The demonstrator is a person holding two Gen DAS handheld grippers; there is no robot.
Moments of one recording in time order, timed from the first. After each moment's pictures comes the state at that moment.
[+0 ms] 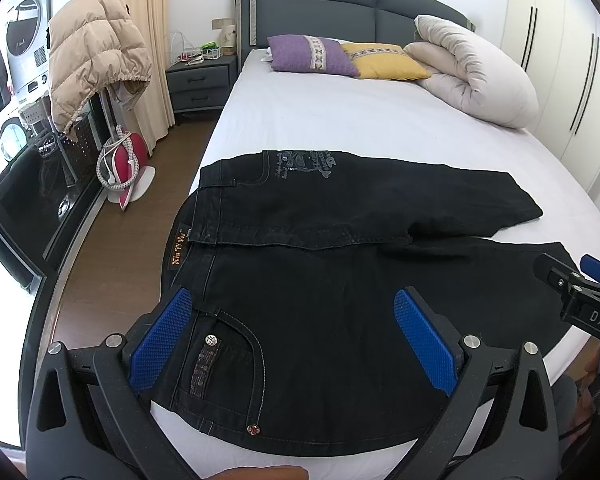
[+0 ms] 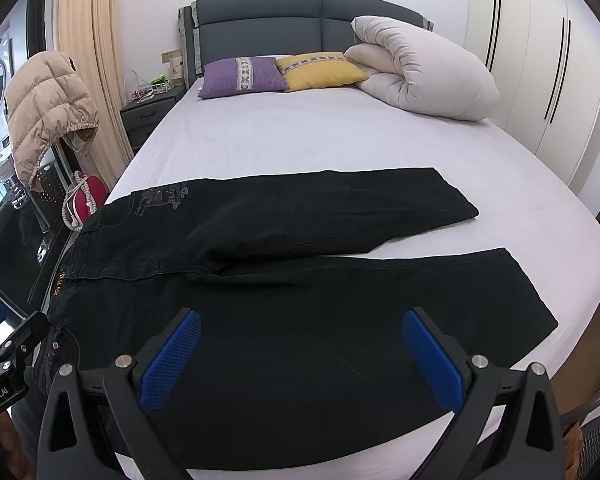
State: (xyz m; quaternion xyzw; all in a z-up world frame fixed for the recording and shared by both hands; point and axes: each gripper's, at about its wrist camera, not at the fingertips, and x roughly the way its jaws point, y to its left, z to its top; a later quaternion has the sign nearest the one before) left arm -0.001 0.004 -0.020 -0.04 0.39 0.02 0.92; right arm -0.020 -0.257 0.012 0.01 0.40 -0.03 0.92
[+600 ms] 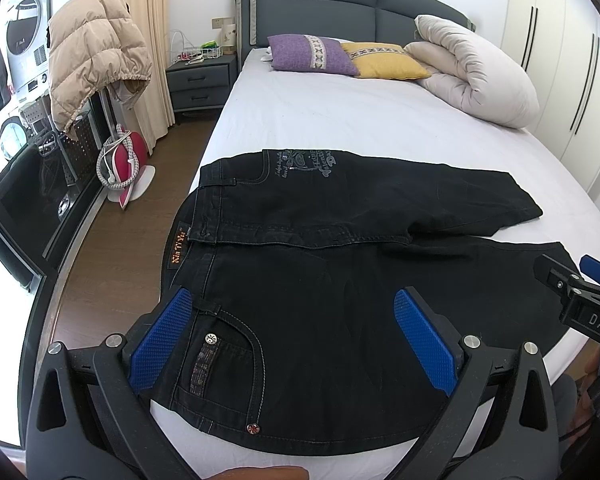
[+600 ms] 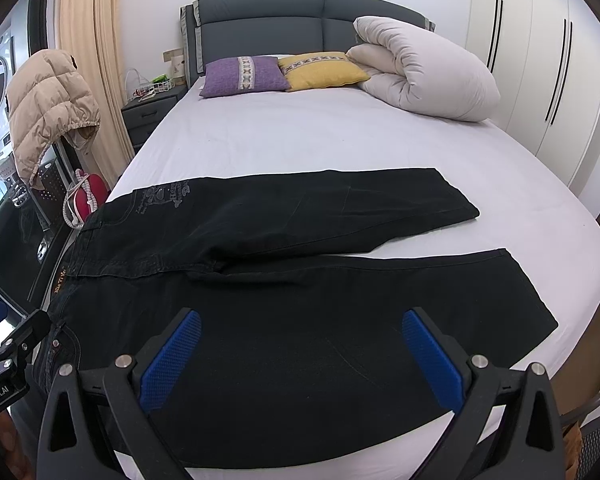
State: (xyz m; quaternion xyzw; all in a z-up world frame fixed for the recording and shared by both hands) left arm 0.000 0.005 -0.020 -0.04 0.40 0.02 0.92; right arm -0.020 -0.257 0.012 0.01 0.40 -0.03 0.92
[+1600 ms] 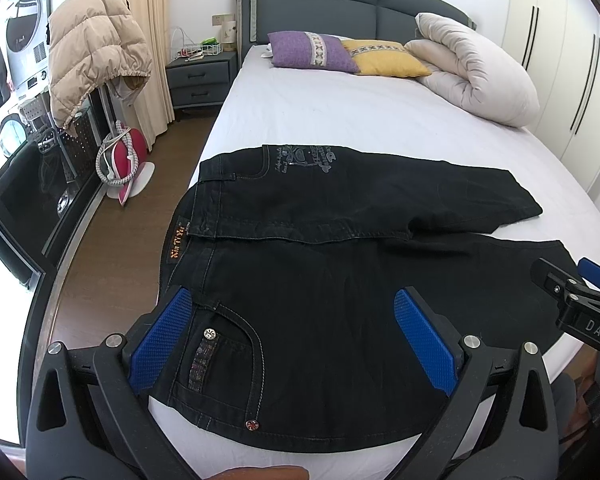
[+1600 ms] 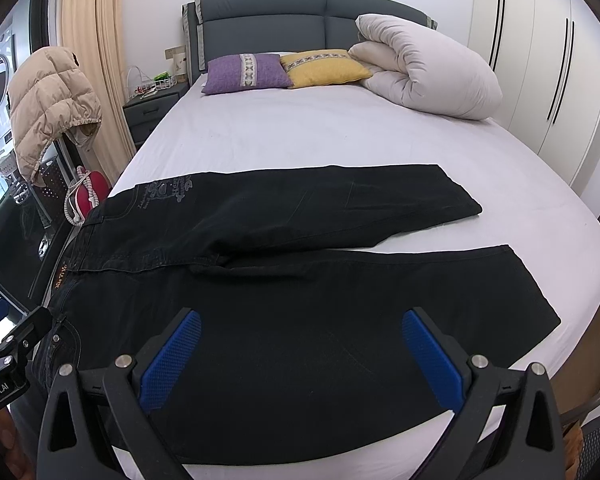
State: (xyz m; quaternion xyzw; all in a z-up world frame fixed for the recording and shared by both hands) left arm 0.001 0.008 -0.028 -0.04 0.40 0.02 0.92; right arm -0.023 -0.252 0.008 0.00 0.40 -0.02 0.92
